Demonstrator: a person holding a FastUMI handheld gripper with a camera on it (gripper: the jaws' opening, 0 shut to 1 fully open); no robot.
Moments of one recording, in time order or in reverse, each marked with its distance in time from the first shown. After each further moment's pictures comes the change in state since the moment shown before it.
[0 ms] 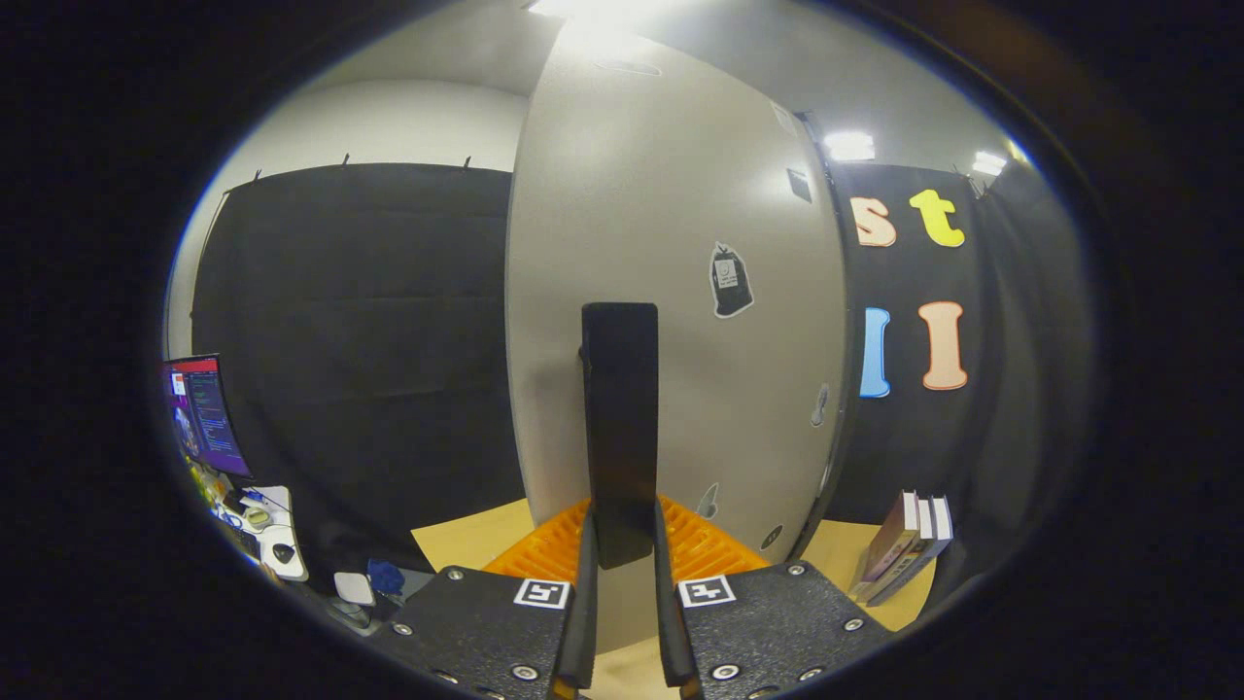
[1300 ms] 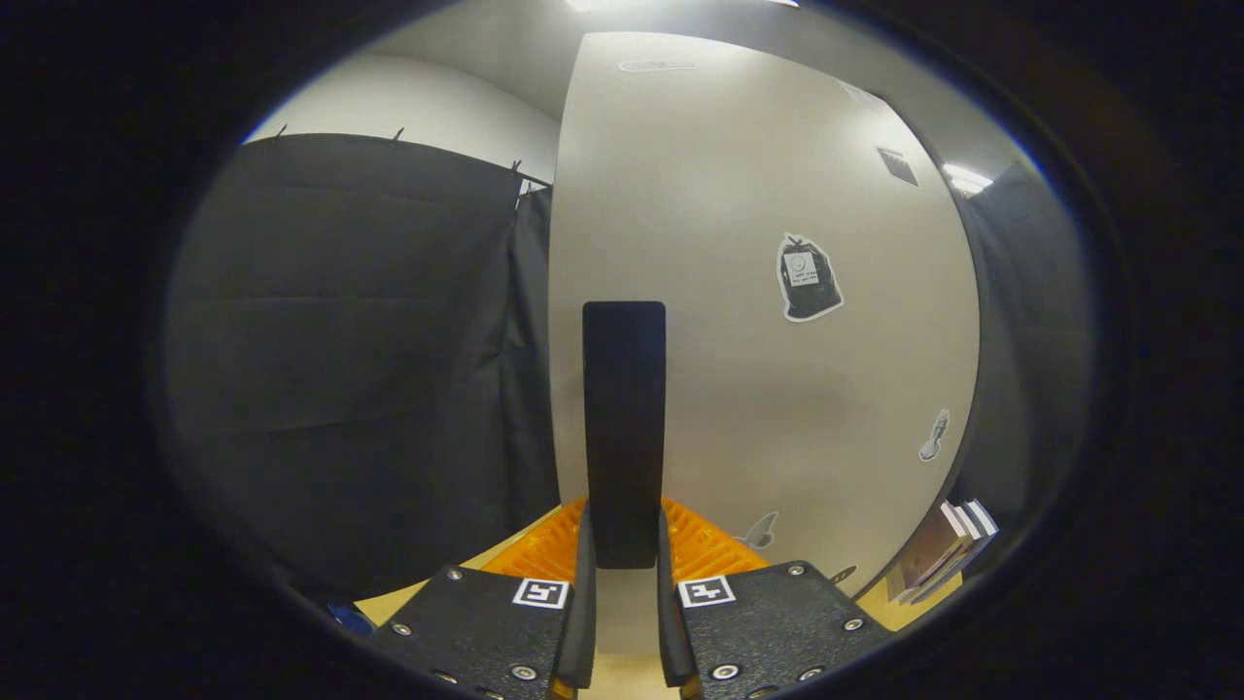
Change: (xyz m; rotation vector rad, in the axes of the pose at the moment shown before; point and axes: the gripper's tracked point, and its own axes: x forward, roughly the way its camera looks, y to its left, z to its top) arm 0.166 0.069 0.010 0.012 -0.025 -0.228
